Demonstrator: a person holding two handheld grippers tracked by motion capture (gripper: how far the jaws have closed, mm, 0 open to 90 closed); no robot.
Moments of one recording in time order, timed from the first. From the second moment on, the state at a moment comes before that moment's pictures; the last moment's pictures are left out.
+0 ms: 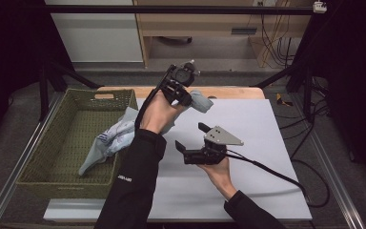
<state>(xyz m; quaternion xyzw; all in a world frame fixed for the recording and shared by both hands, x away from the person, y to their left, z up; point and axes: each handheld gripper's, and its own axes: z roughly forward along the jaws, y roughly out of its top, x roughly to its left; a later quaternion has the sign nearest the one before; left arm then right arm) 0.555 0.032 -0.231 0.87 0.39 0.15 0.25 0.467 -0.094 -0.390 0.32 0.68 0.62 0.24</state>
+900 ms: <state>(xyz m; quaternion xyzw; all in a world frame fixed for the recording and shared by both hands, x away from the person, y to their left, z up) 0.555 0.031 -0.230 0.88 0.39 0.15 0.24 0.505 -0.032 -0.400 0.31 0.69 0.62 0.21</state>
